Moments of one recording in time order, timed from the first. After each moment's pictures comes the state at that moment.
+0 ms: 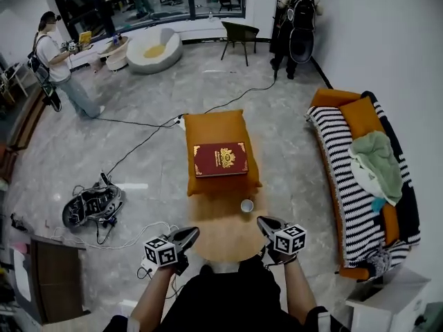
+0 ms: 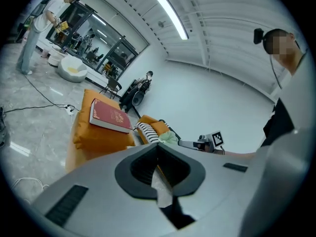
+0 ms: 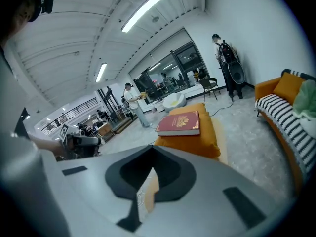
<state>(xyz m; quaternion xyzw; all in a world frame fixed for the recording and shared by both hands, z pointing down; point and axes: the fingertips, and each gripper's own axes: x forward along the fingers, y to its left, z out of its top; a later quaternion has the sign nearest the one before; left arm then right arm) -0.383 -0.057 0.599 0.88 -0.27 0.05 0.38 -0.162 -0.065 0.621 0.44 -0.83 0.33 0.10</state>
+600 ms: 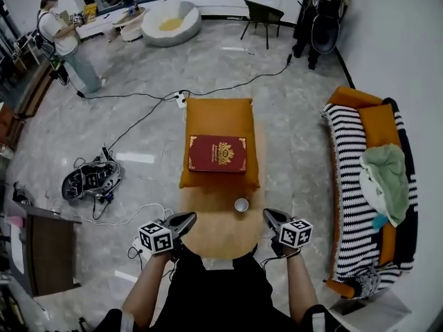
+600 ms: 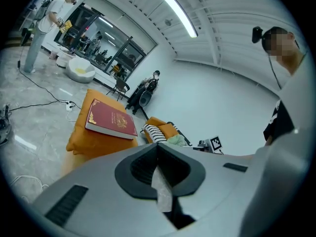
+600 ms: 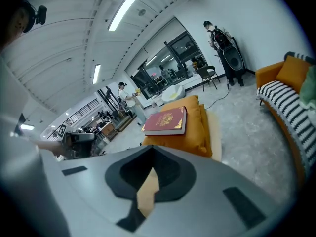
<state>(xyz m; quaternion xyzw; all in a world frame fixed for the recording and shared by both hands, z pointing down) -0.334 -0.122 0.607 0.86 -0.32 0.06 0.39 -0.085 -0.133 0.666 0.41 -0.82 0.38 0.11</state>
